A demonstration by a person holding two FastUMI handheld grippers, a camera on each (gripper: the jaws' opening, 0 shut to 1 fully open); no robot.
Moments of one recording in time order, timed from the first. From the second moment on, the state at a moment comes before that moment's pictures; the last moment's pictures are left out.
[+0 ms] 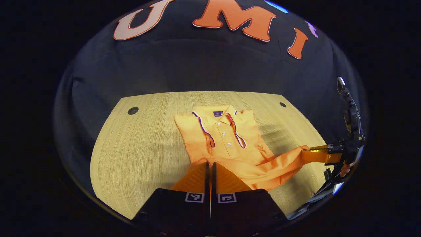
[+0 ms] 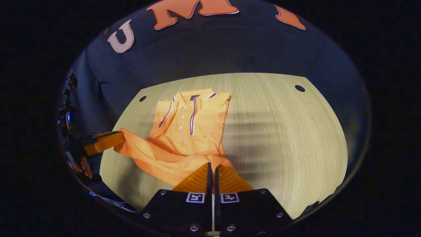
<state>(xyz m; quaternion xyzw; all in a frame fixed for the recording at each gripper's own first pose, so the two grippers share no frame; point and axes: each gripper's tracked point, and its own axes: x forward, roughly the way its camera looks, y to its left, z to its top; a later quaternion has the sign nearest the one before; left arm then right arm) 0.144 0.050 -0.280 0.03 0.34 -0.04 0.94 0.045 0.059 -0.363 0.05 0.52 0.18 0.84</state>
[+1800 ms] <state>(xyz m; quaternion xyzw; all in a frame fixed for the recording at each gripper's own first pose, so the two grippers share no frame) 0.373 0.142 -0.323 0.05 0.36 0.04 0.93 0.266 0.122 -0.456 0.07 0.54 0.09 0.83</state>
